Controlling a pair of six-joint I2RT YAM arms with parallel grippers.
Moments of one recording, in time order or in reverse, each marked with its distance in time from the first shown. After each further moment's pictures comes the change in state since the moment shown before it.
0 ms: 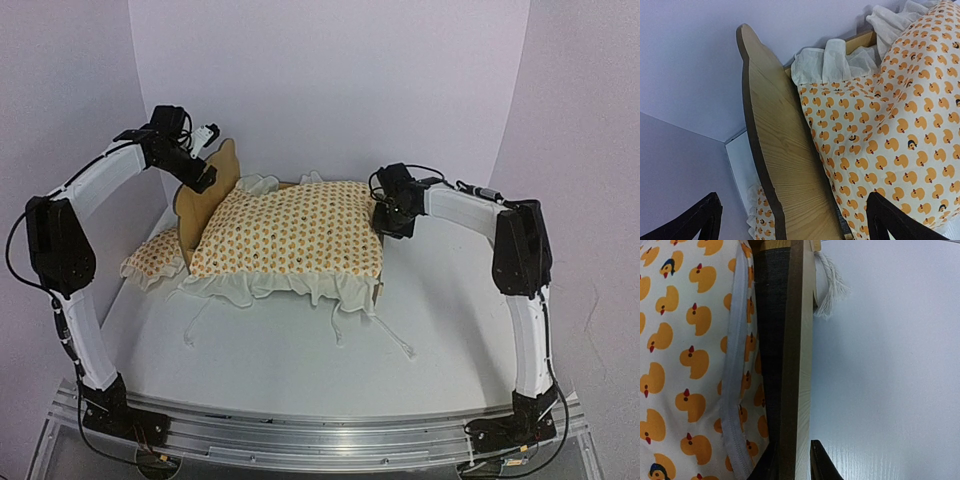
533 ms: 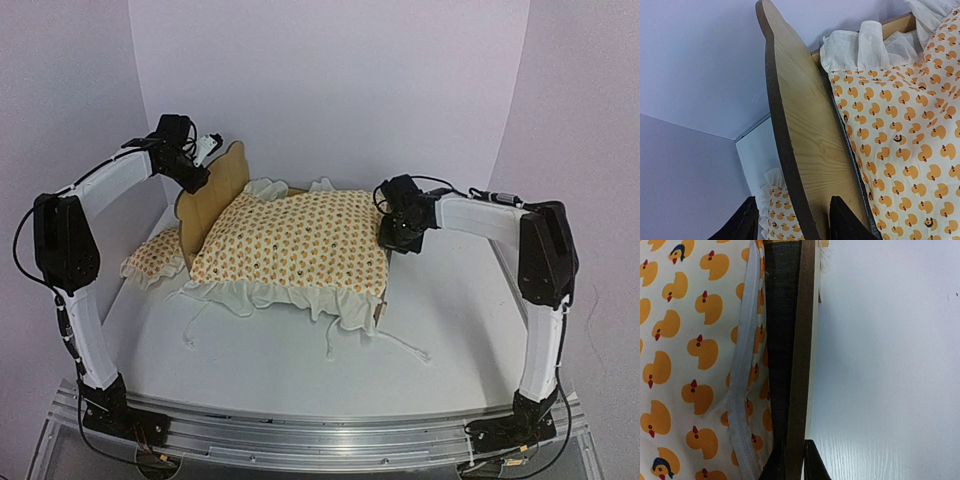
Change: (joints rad) left arm 0.000 0.039 -0.054 0.084 -0.078 0.079; right arm 0.048 -0.194 -0.292 0.051 0.029 0.075
